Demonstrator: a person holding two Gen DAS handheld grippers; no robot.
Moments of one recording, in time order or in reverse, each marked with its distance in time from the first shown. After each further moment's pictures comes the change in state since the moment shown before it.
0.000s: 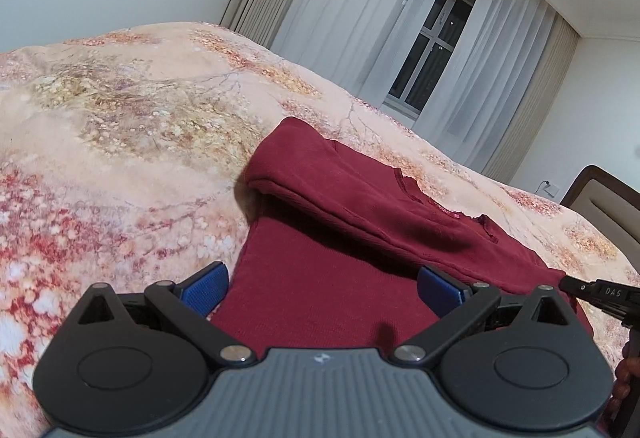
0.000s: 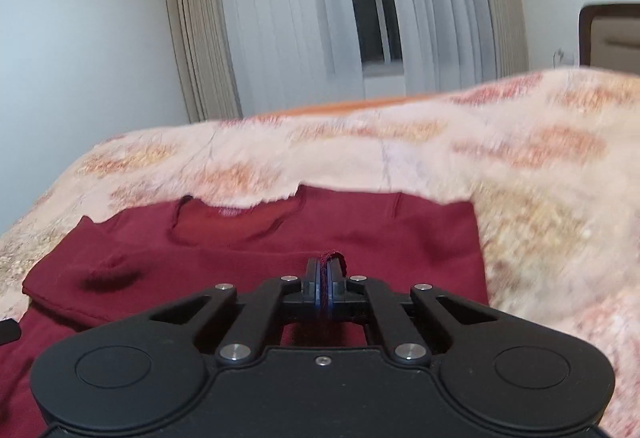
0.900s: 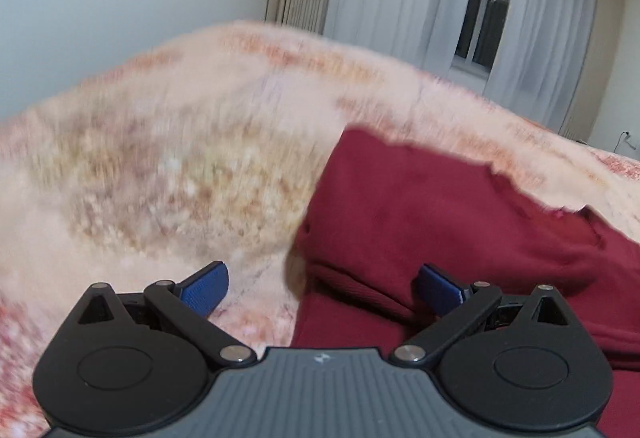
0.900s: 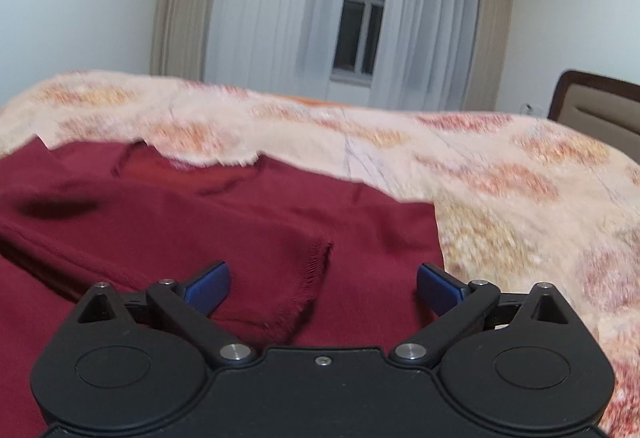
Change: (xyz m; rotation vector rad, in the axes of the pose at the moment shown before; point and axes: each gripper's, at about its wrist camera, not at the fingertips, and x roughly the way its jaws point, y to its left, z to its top) left arm 0.072 -0.007 0.047 0.102 0.092 0.275; right arm 0.020 0.016 -0.025 -0.212 0.019 -0.226
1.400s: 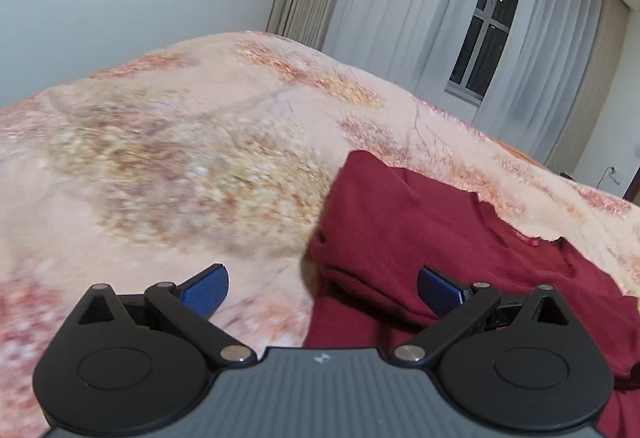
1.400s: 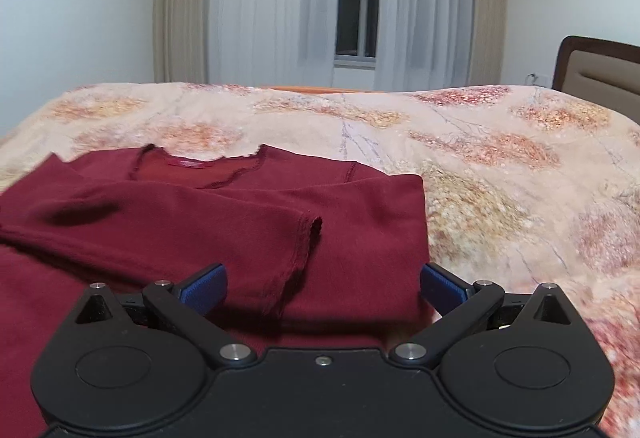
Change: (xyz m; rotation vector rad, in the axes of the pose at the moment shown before) left arm -0.041 0.024 0.003 -0.073 -0.039 -0.063; right arm -0.037 -0.023 -0.004 0.078 0.034 0.084
